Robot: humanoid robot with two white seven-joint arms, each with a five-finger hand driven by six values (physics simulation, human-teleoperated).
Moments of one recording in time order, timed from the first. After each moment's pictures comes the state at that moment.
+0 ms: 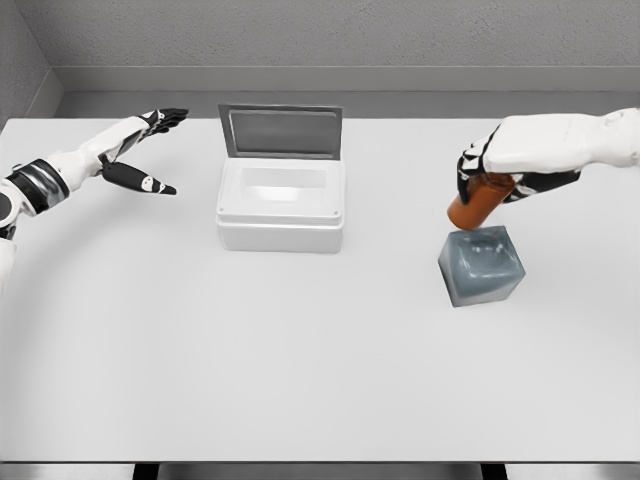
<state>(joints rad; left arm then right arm) -0.76 0.45 -0.36 -0.68 0.03 -0.50 -0.61 -1.14 -1.02 1.09 -1.53 0.04 -0.61 0.61</state>
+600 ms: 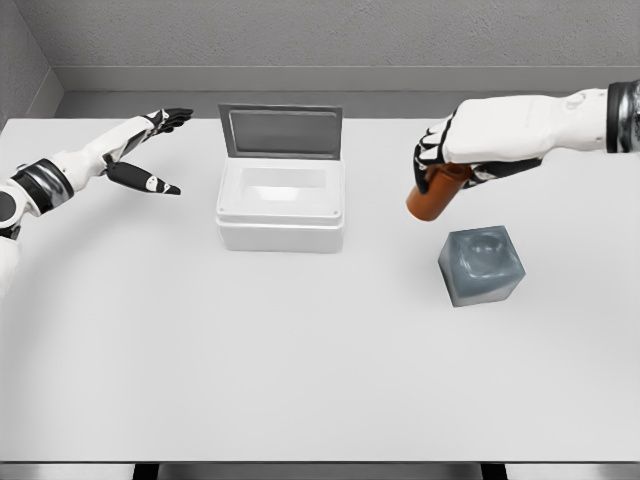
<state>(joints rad) -0.76 0.44 -0.36 -0.69 0.03 -0.50 -0.61 -1.19 -0.95 1.09 -1.58 0.04 -0.61 0.61</state>
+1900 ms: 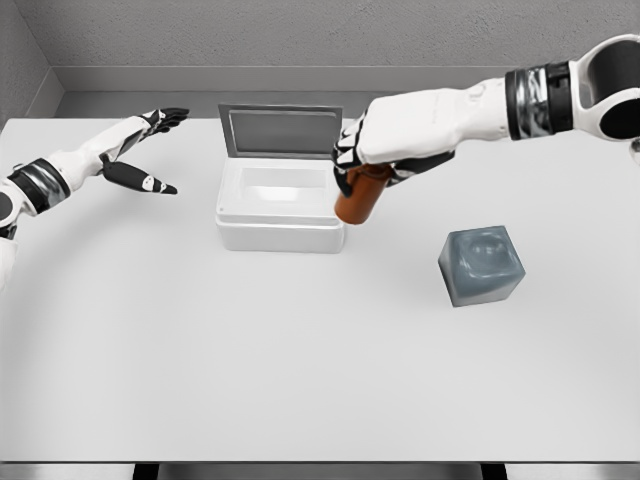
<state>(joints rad) -0.76 0.45 -0.36 -0.68 0.03 -0.49 -0.61 -1.27 -0.74 1.16 -1.52 0.06 -0.61 0.61</state>
